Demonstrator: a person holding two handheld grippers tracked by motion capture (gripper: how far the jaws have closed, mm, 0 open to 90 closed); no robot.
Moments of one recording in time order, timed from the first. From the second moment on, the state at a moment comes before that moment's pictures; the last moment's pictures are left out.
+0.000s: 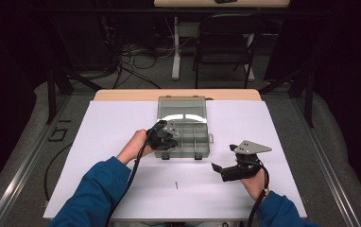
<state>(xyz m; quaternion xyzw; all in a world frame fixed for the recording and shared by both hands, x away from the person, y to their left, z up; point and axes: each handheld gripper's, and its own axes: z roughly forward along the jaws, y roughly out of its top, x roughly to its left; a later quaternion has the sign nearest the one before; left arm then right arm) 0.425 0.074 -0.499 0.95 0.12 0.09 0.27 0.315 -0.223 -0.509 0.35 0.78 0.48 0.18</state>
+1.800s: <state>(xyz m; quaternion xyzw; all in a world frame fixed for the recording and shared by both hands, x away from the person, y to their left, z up) 0.368 0.078 -0.486 0.95 0.05 0.06 0.30 0.313 -0.224 -0.506 0.35 0.78 0.48 0.19</state>
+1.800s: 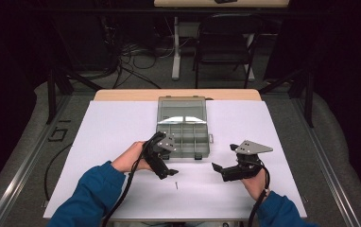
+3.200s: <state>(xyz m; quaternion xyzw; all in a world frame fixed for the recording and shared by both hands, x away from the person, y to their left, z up) 0.349 0.058 -0.527 0.96 -0.03 0.00 0.27 0.313 -0.225 -0.506 0.35 0.78 0.48 0.18</state>
